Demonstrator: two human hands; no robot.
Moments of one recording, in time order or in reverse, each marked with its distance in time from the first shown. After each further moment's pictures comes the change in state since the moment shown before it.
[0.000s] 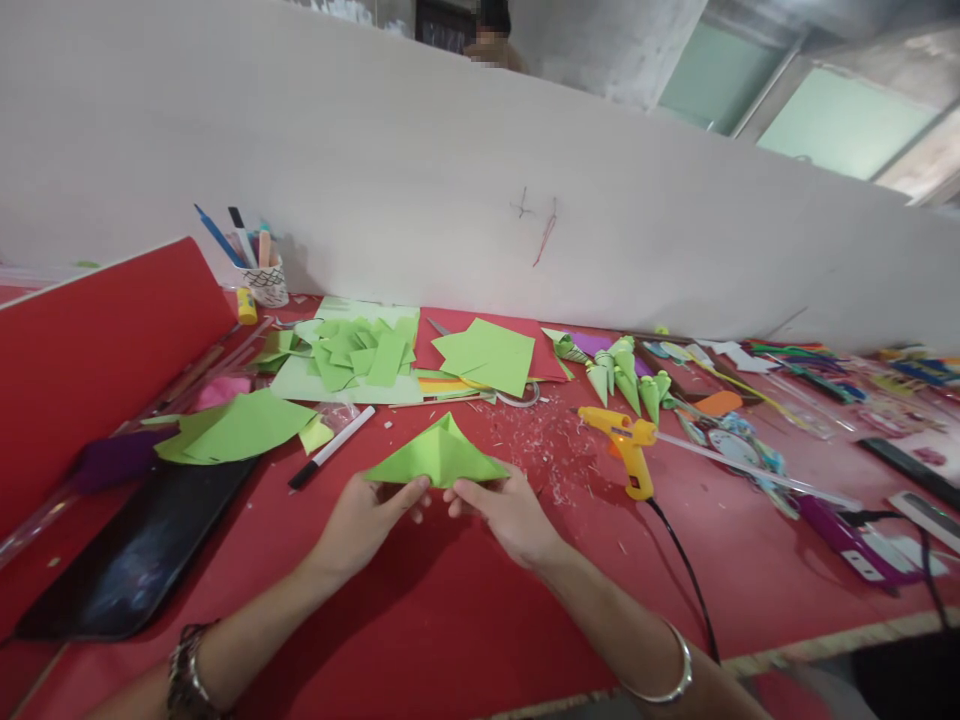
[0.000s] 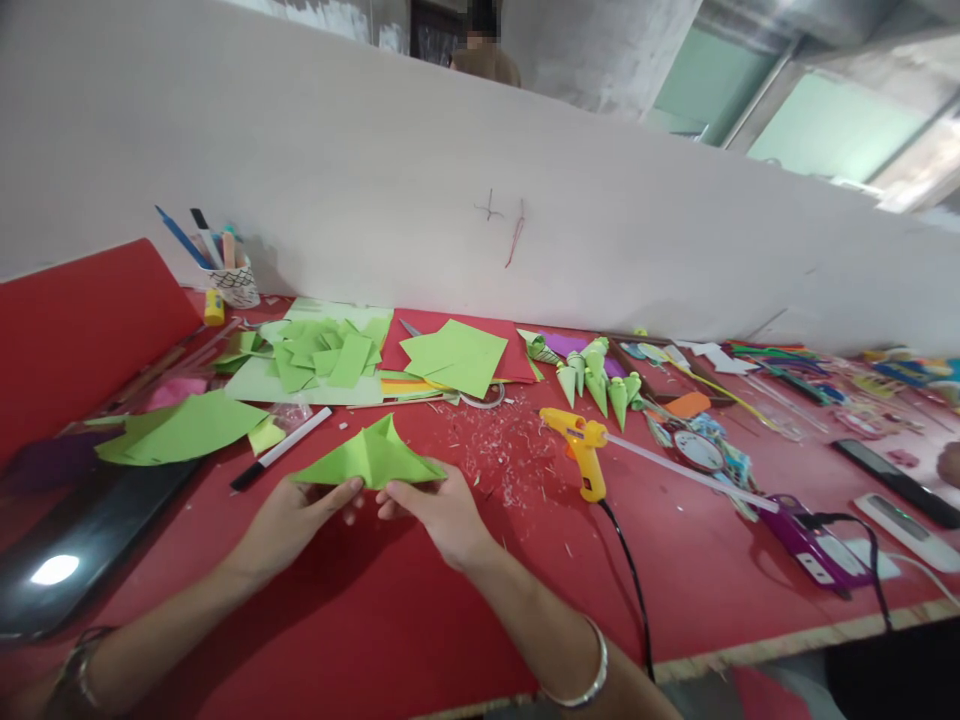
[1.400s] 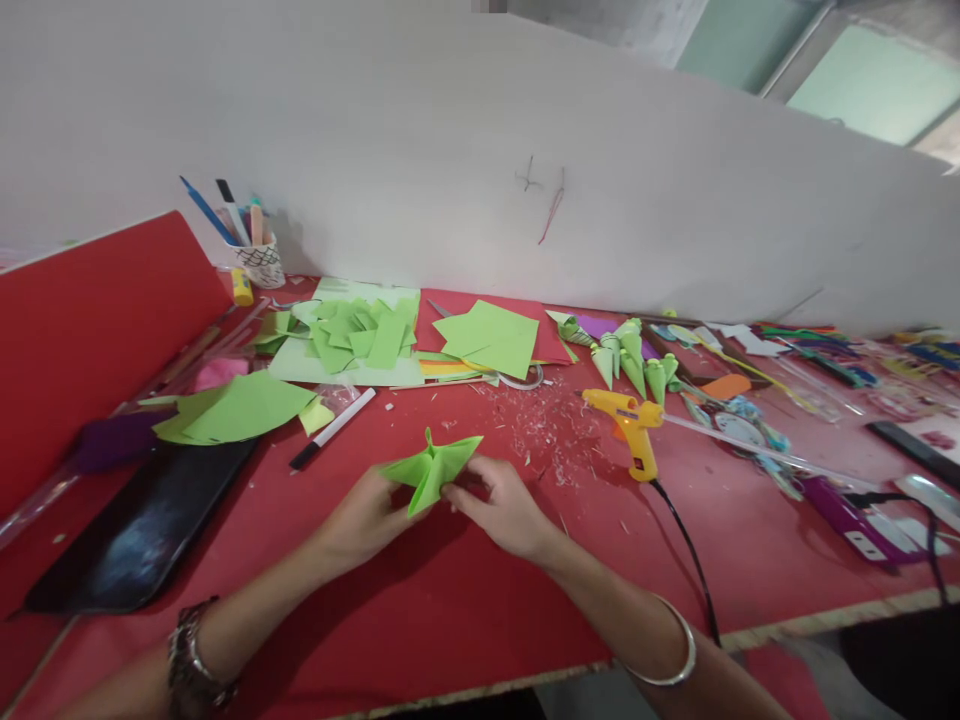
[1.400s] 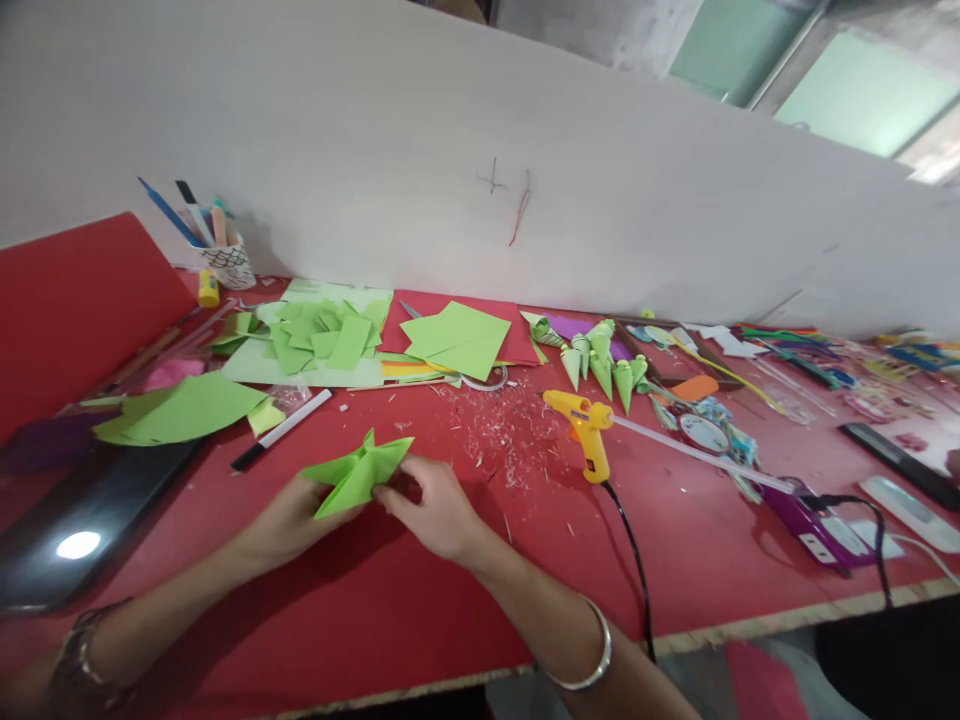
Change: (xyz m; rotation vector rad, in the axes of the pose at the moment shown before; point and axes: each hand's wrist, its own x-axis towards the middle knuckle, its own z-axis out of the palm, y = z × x) left_hand -0.001 -0.012 0.001 0.098 -0.241 0.342; right_hand -0.005 0.001 -0.001 -0.606 -0.185 -0.251
